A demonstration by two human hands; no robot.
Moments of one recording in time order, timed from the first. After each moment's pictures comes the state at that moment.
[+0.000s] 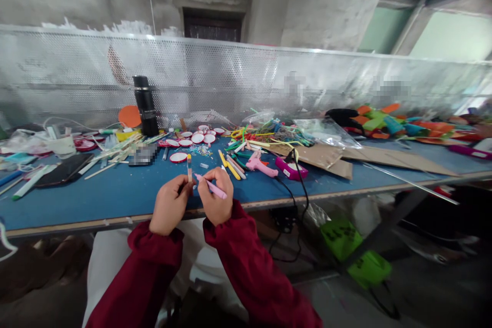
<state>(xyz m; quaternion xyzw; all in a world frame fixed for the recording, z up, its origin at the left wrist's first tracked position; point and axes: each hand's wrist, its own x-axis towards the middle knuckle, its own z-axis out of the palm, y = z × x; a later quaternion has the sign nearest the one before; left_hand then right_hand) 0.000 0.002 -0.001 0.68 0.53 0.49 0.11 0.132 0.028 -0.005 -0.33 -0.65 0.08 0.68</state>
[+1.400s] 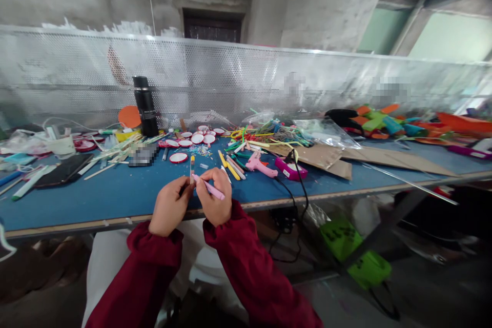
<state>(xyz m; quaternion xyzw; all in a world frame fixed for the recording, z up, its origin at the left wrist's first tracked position) -0.001 0.004 -0.003 0.70 0.53 0.46 0.12 0.133 0.029 -0.005 -0.29 -0.68 0.07 0.67</state>
